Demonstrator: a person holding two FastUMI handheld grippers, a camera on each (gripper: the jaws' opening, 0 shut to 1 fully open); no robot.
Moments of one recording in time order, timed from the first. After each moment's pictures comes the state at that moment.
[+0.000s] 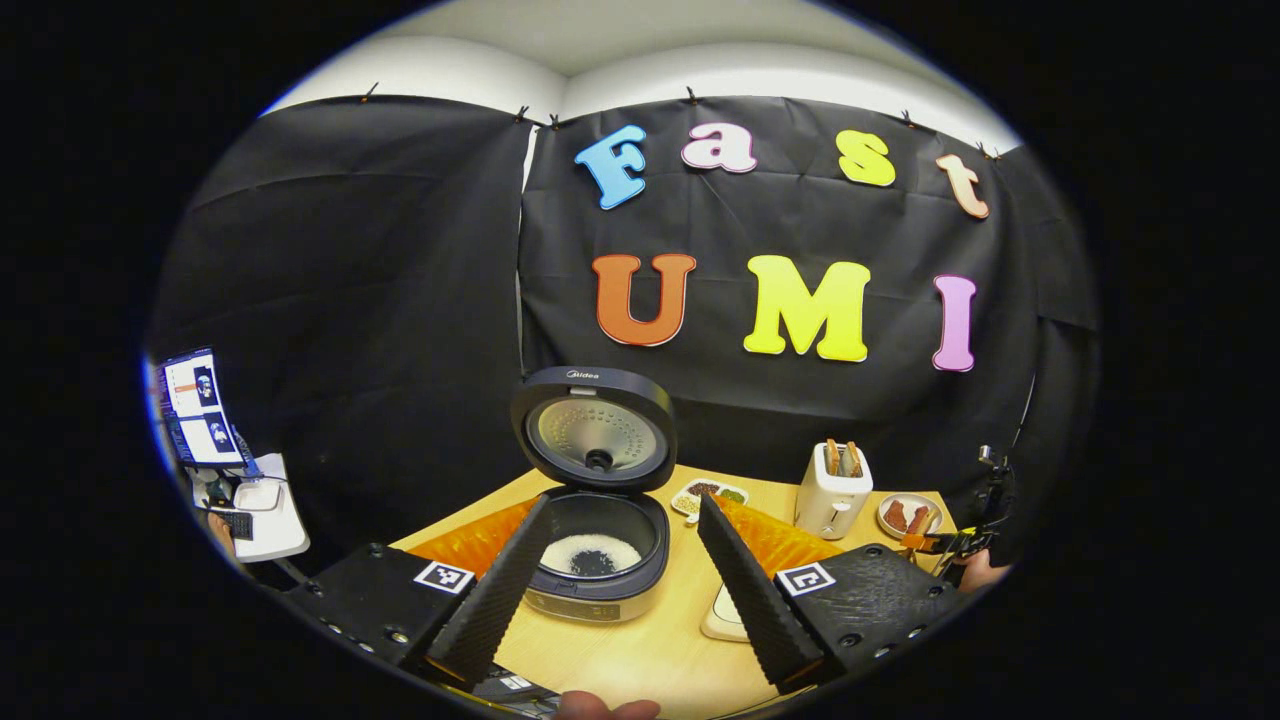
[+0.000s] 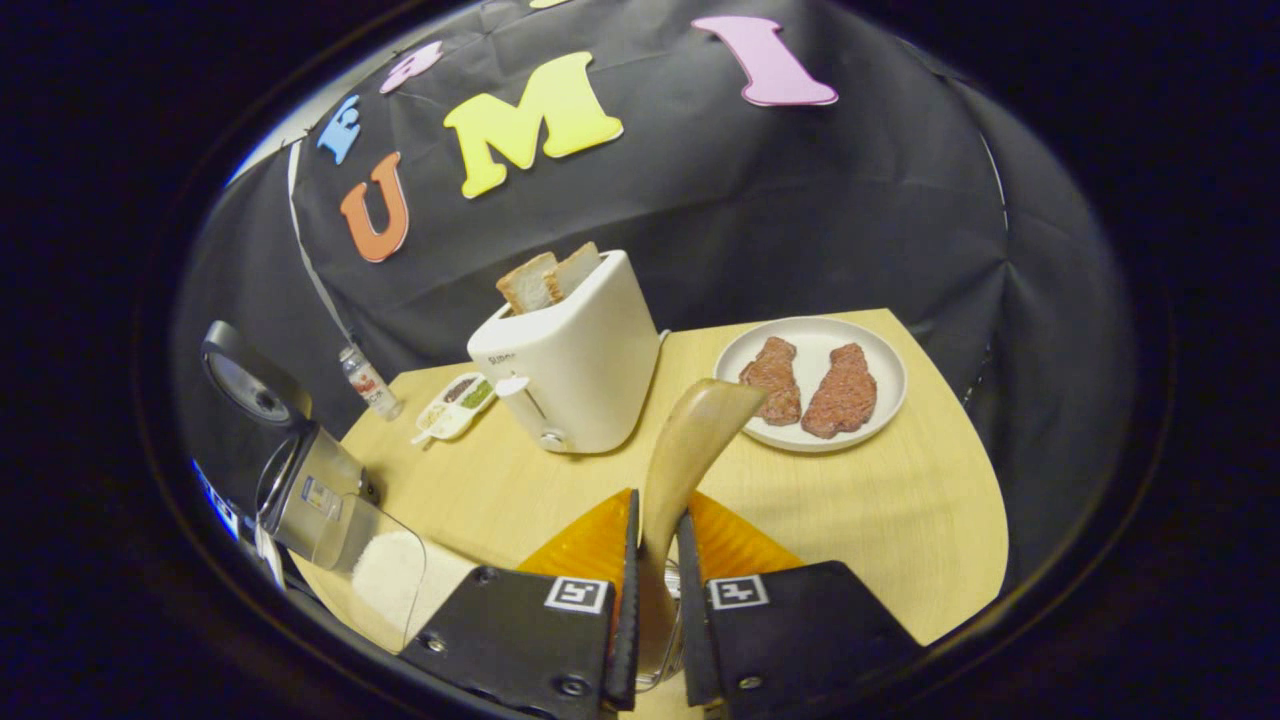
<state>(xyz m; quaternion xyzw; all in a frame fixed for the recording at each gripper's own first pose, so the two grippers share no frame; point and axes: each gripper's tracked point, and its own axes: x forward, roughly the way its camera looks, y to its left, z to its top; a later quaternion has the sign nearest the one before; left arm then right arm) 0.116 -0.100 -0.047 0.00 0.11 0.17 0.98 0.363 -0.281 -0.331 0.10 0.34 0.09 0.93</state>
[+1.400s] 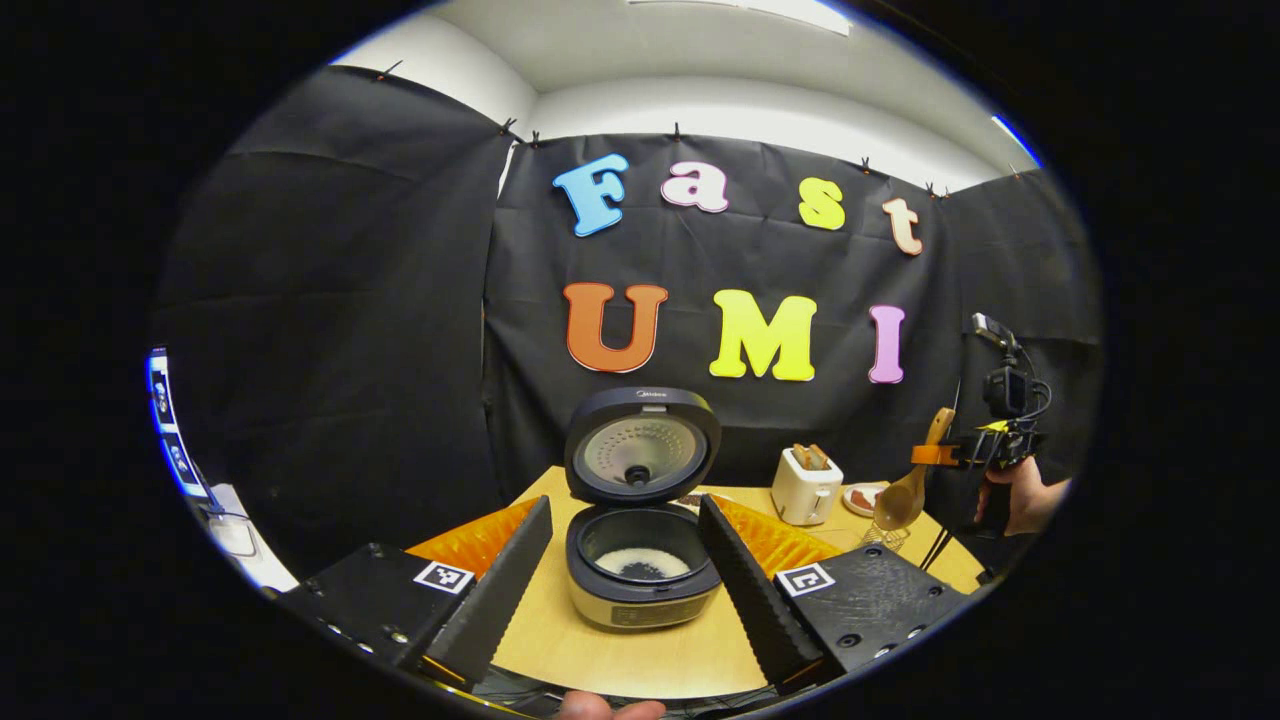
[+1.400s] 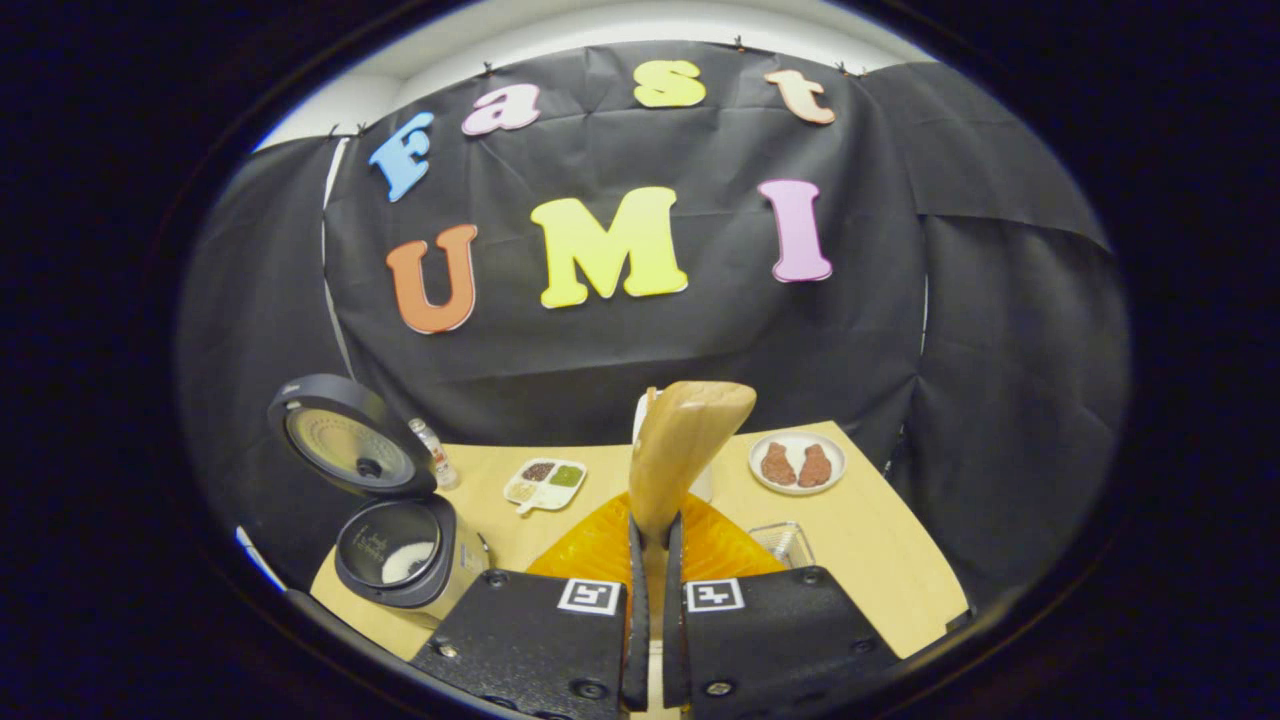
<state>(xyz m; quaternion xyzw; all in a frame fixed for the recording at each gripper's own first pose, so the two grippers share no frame) 0.048 0.043 -0.044 0.01 0.06 0.03 1.00 0.226 -0.088 -0.133 0.02 0.21 -0.02 0.98</state>
